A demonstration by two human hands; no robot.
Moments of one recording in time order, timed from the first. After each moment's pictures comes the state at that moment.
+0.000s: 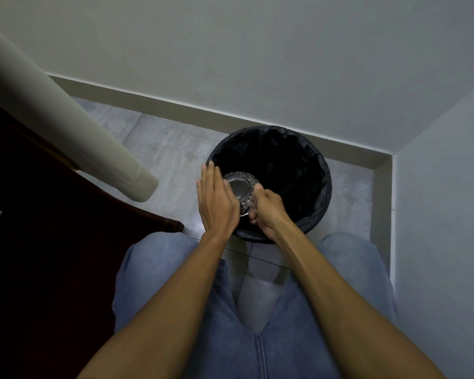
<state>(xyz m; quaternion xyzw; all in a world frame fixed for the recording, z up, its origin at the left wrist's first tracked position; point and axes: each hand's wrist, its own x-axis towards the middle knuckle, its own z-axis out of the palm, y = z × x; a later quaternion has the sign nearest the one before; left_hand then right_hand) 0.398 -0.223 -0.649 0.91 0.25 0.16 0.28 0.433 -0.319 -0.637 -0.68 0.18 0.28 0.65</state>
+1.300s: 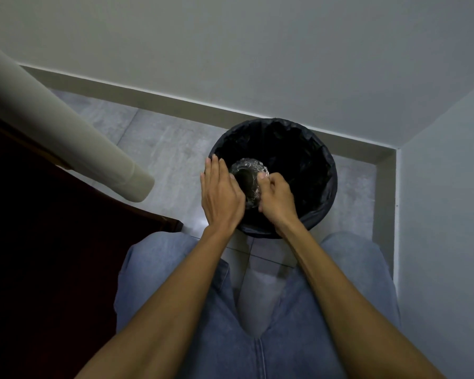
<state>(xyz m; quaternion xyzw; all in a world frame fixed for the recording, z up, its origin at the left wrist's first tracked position) 0.410 -0.228 -0.636 0.92 0.23 0.12 0.28 0.441 -0.336 -0.626 -0.82 0.04 0.17 0.55</state>
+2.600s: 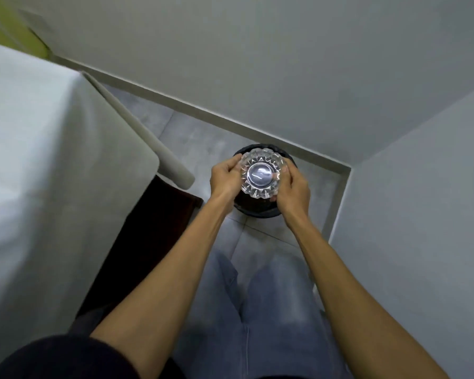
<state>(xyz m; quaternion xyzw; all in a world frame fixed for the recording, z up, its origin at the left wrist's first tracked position) 0.372 -0.233 -0.308 0.59 0.42 0.00 0.69 0.393 -0.371 -0.305 -0.83 0.07 0.11 0.54</state>
